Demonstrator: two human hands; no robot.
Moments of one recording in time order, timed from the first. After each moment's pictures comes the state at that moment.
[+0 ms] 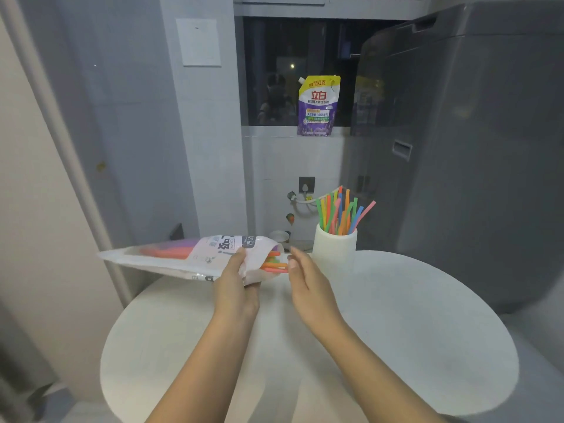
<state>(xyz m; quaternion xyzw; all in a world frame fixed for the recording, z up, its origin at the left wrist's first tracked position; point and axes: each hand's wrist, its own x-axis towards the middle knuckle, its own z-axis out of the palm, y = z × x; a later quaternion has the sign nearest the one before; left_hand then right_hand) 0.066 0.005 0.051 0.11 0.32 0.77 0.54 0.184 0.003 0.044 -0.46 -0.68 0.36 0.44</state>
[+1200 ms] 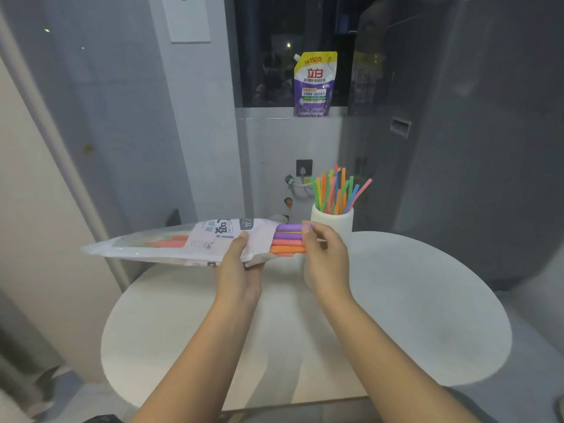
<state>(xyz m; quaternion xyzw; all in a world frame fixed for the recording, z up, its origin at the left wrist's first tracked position) 0.079 0.000 0.049 0.11 0.28 0.78 0.55 0.195 0.013 0.052 -0.50 -0.52 0.37 0.59</state>
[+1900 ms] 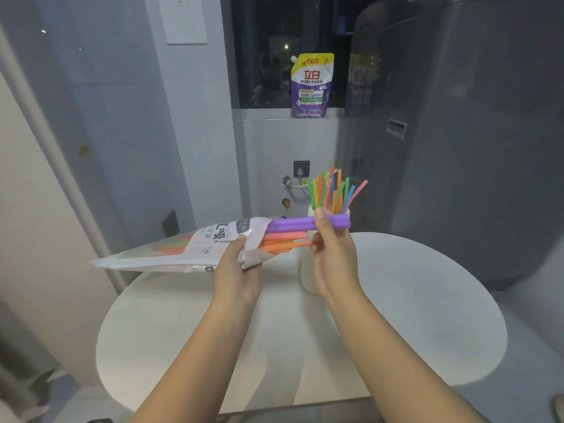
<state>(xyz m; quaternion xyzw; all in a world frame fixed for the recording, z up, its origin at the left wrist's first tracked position) 0.081 0.007 0.049 0.07 0.27 0.78 0.56 0.205 0.015 0.072 -0.30 -0.36 0.56 0.68</state>
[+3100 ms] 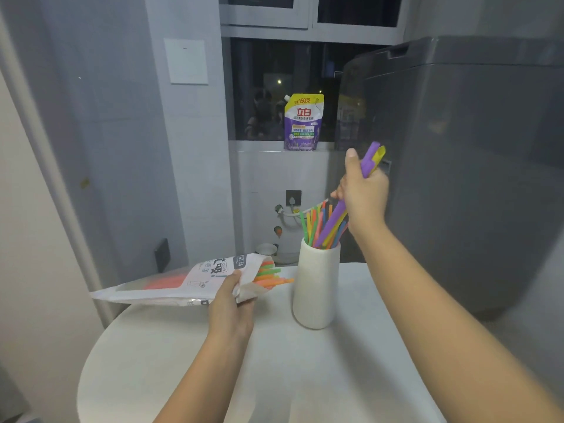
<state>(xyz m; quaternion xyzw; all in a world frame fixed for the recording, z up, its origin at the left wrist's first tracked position) 0.080 0.008 0.047 0.06 0.29 0.77 0.56 0.243 0.078 0.189 -0.43 -0.47 0.26 0.72</state>
